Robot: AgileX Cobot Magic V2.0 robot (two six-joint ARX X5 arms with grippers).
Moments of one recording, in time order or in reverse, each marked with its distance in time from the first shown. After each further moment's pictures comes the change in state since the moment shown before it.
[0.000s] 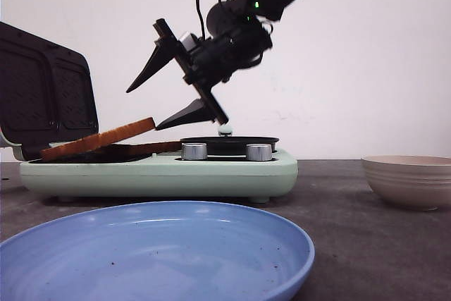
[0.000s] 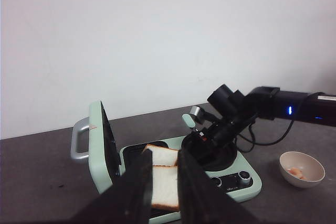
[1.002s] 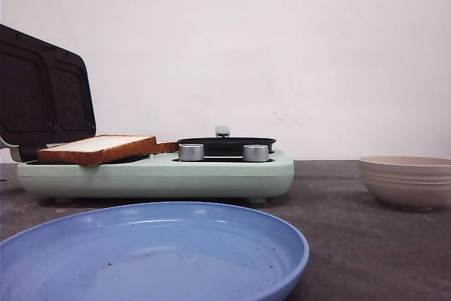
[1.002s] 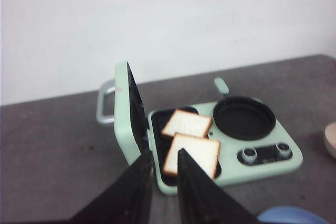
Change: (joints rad) left arm 0.000 0.003 -0.161 0.032 -0.142 0.007; right arm -0.050 -0.384 0.381 -0.158 0.581 -0.324
